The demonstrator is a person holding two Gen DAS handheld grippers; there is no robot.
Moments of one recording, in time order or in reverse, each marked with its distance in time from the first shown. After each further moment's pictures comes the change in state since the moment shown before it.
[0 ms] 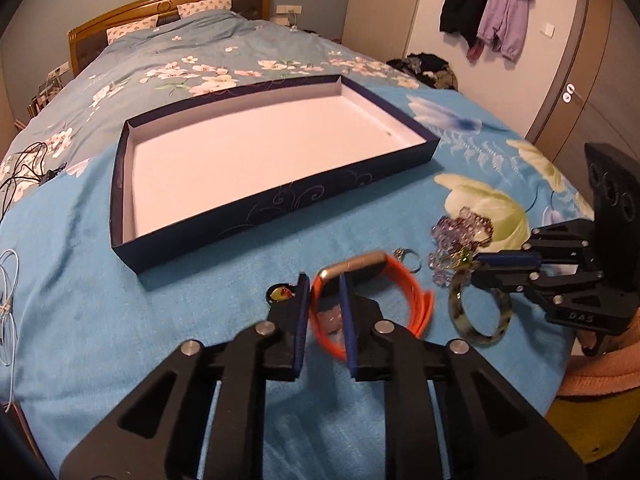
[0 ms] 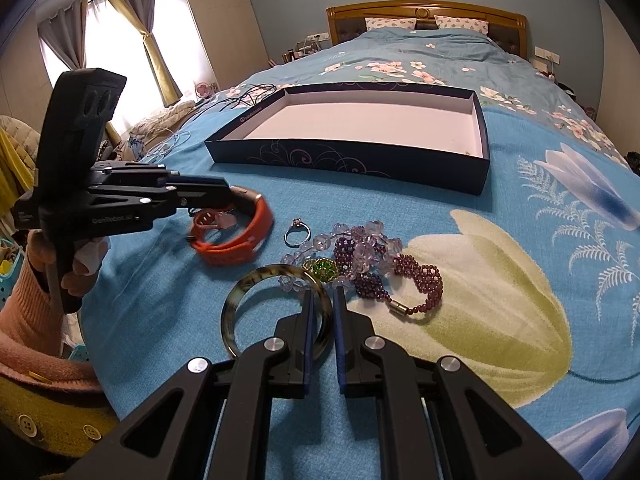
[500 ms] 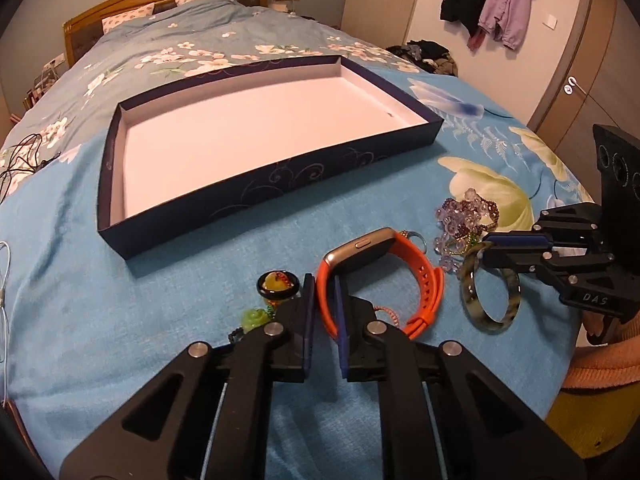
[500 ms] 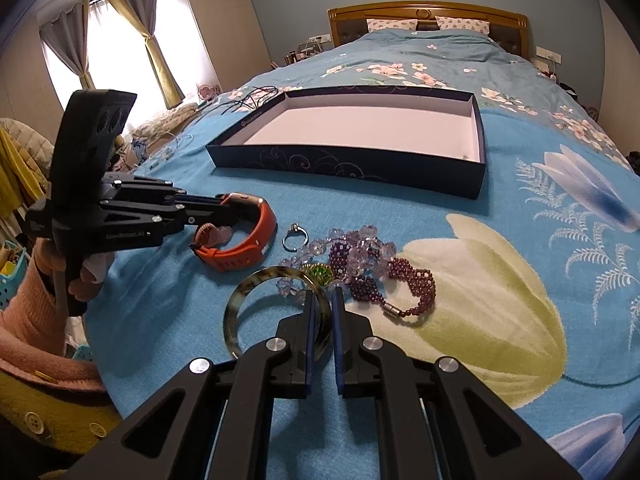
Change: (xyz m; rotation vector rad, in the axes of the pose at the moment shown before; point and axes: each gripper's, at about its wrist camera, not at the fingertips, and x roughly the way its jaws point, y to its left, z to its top) left arm 0.010 -0.001 -0.005 -0.007 0.035 -0.010; right arm -0.005 -0.005 0.002 0.004 -0.011 0.021
